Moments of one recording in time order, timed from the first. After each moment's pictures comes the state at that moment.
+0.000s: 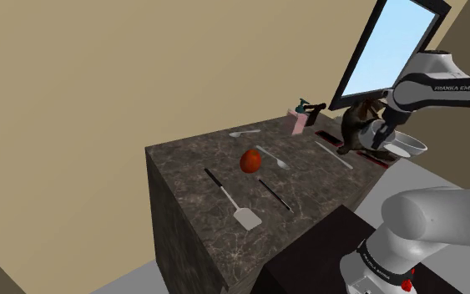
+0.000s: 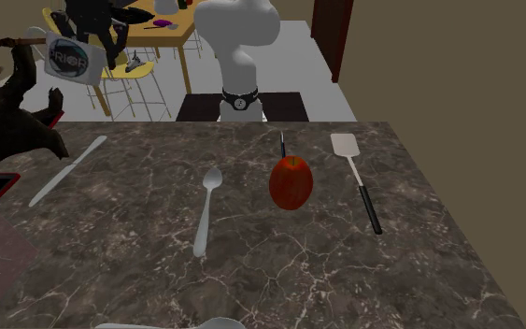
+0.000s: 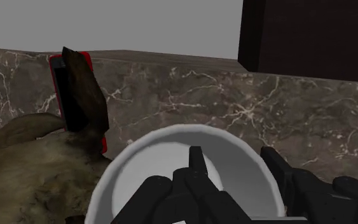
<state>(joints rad) -0.41 -0.76 -0.40 -2.65 -0.47 2.02 -0.56</state>
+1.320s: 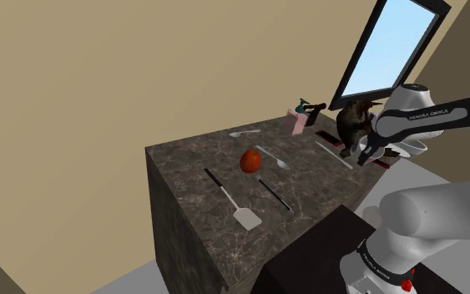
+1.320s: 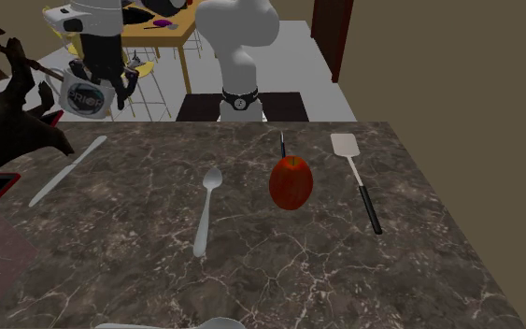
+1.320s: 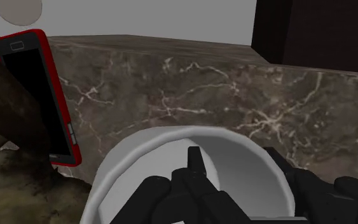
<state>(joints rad) -0.50 -0.60 -0.43 -2.83 -0.53 2.42 -0.53</state>
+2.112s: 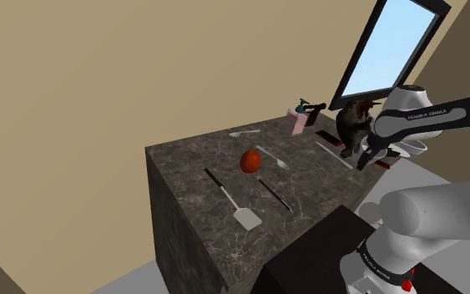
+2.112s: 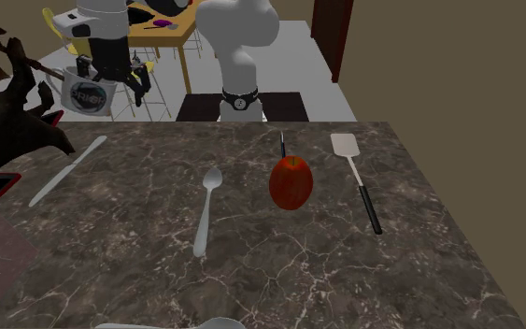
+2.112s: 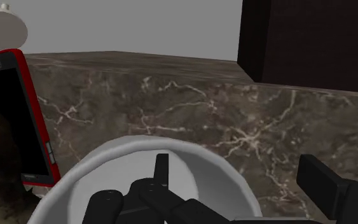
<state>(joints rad) -0.52 -0.62 -0.39 -2.85 -0.50 2.35 -0.53</state>
